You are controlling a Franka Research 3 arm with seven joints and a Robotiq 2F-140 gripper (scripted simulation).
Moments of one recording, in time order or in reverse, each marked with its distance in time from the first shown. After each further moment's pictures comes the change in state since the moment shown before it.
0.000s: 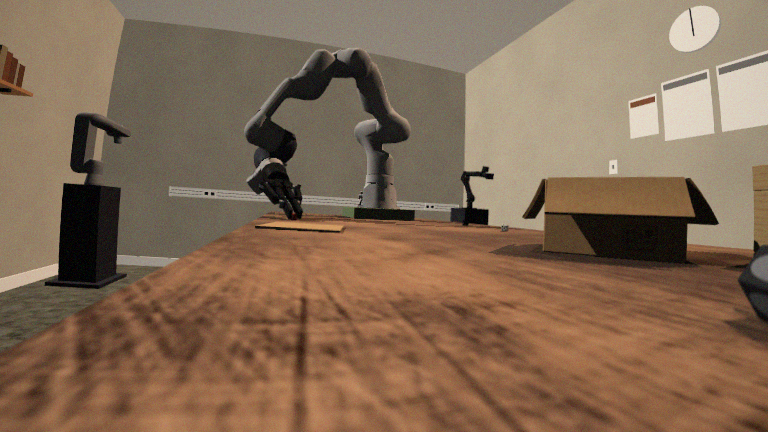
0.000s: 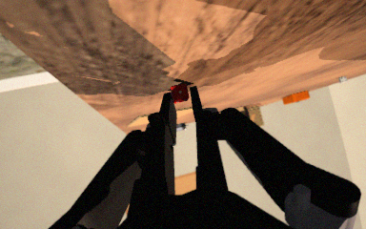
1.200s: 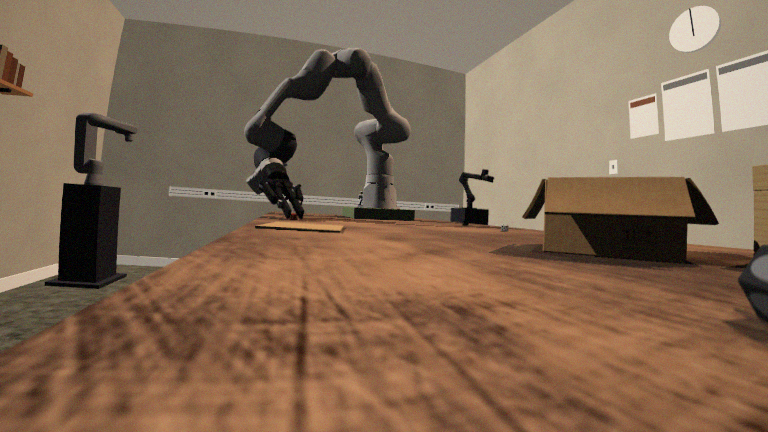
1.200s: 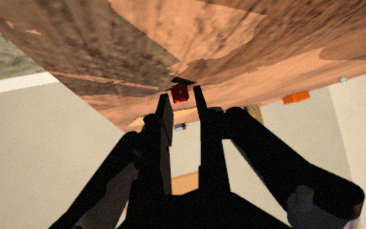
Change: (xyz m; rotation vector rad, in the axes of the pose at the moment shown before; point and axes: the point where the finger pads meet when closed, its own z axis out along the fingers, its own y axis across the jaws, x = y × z) arm 0.000 0.000 0.000 0.000 0.000 0.000
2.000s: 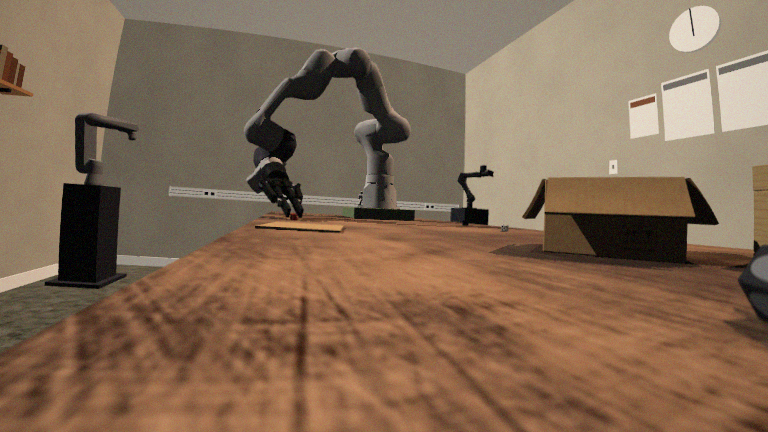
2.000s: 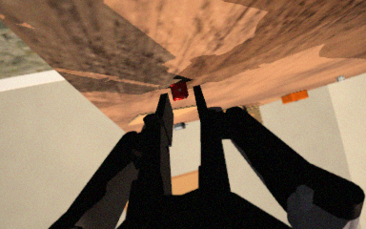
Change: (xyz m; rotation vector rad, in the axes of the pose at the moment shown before) arm 0.000 0.000 -0.006 -0.001 -0.002 -0.001
